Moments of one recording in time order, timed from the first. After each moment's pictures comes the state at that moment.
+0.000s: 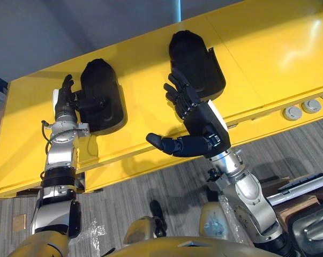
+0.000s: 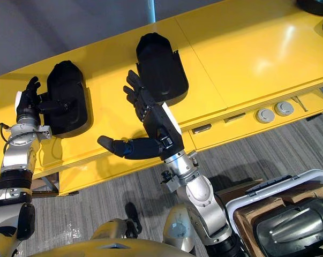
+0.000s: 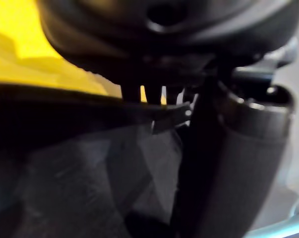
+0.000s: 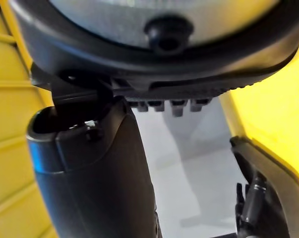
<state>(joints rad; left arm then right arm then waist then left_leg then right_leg) -0.48 0.44 0.23 0.46 -0.07 0.13 0.10 0.08 -0.29 0.36 -0.49 0.34 -0.15 0.14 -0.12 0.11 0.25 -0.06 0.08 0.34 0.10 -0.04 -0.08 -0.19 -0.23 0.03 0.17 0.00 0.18</state>
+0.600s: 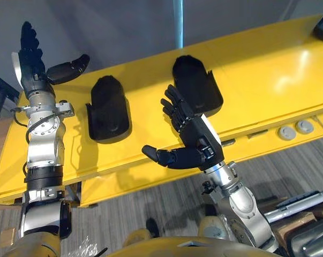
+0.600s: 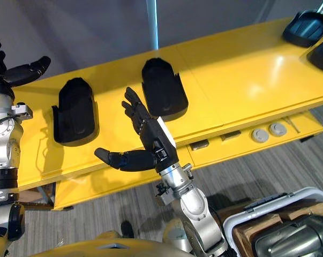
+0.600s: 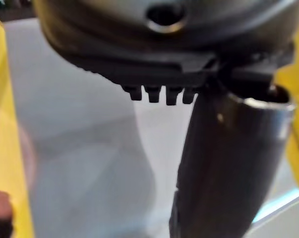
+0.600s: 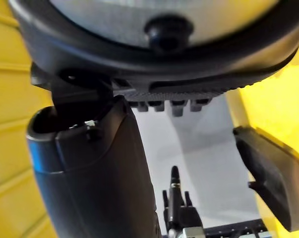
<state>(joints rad) -0.46 0.52 0.27 0.15 -0.27 -0.03 0.19 0.19 -0.25 0.42 -0.48 0.26 -0.17 0.10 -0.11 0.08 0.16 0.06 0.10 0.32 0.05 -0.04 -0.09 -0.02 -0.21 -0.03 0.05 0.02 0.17</state>
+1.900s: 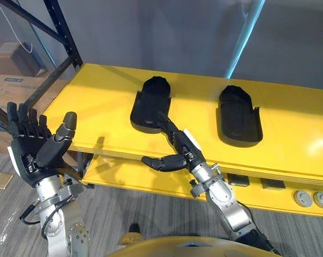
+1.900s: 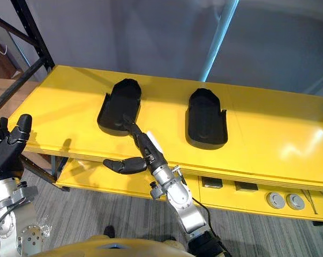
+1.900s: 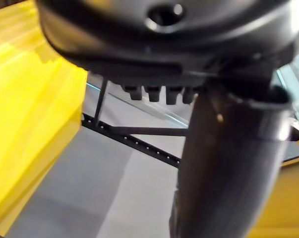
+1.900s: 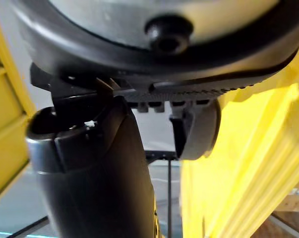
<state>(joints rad) 0.33 -0.01 0.33 -0.36 -0.54 -0.33 0.05 0.04 -0.18 0.41 0.00 0.08 -0.25 0.14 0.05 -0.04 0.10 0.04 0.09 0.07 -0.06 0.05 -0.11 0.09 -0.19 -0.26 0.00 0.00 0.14</state>
